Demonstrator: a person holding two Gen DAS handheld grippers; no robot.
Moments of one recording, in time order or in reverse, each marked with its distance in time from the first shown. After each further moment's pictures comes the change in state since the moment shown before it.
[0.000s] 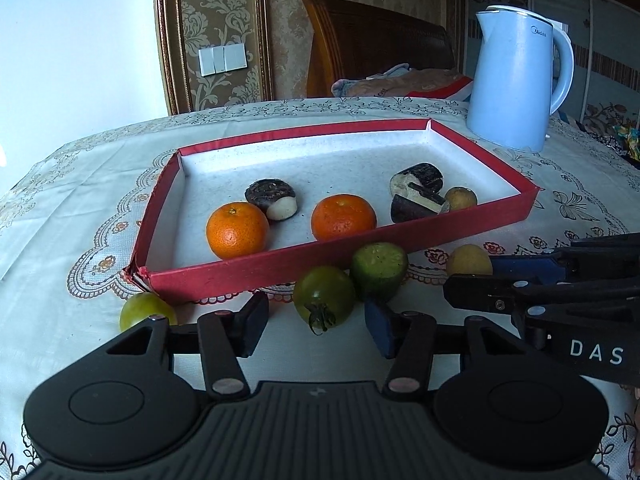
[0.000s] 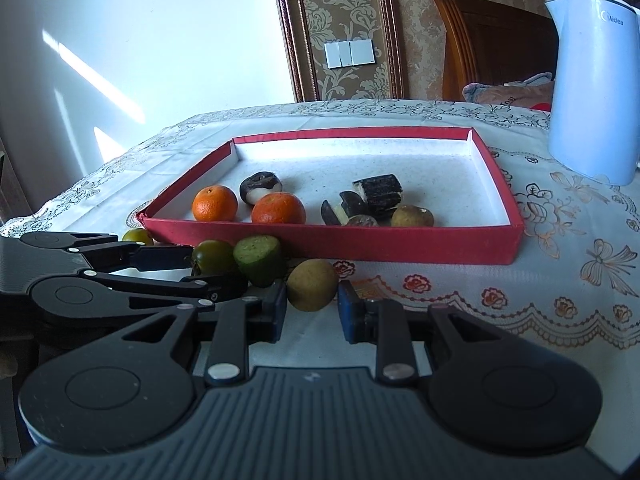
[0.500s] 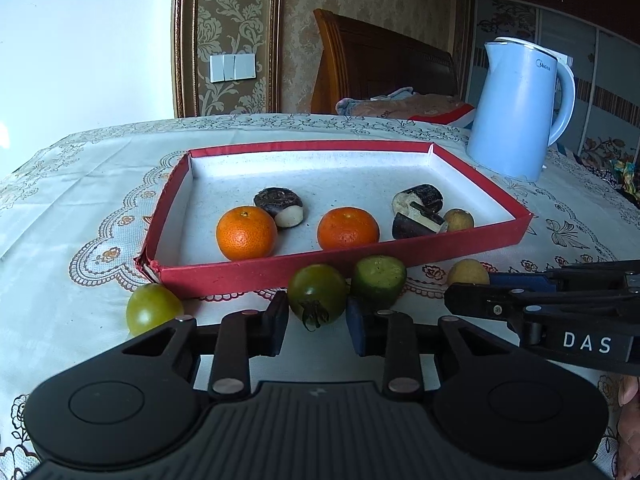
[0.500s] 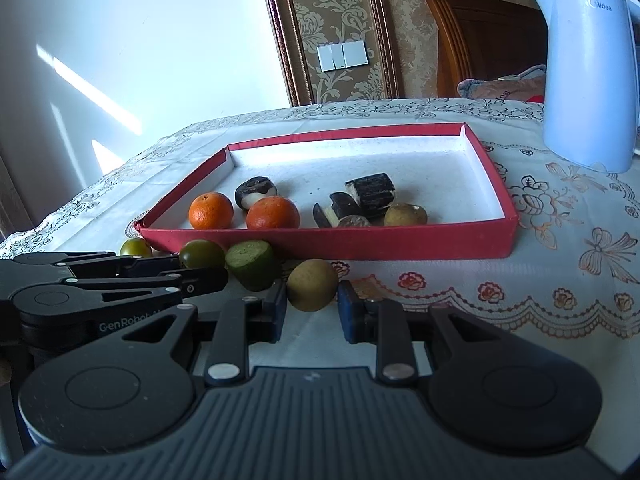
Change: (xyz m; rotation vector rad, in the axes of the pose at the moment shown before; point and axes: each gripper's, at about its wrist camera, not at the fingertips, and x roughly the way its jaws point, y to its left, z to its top) left arm -0.012 0.011 -0.006 -0.081 -0.063 -0.025; right arm -0.001 -0.006 -0.002 0.043 -0.013 0.008
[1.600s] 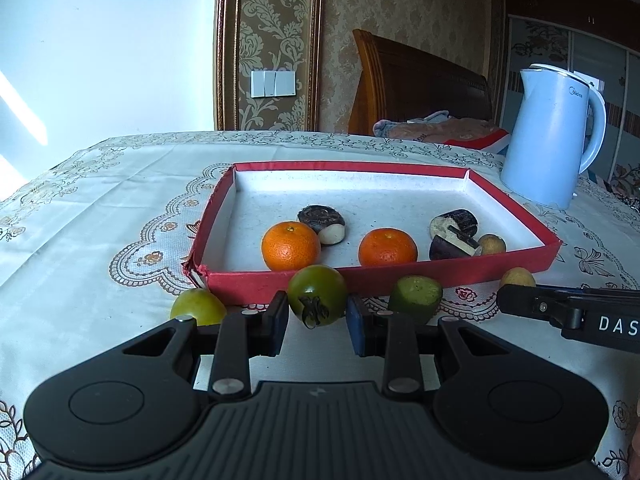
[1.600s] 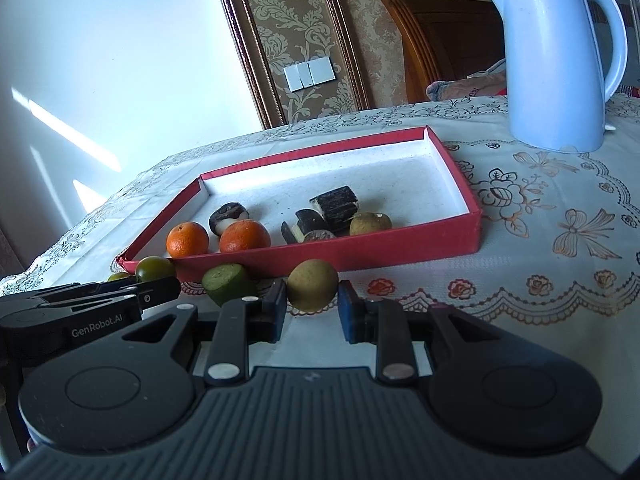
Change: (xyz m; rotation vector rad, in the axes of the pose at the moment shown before) left arm -0.009 0.008 -0.001 -0.060 -0.057 0.100; right arm -0.006 -0.015 -0.003 0.112 -0.065 -0.043
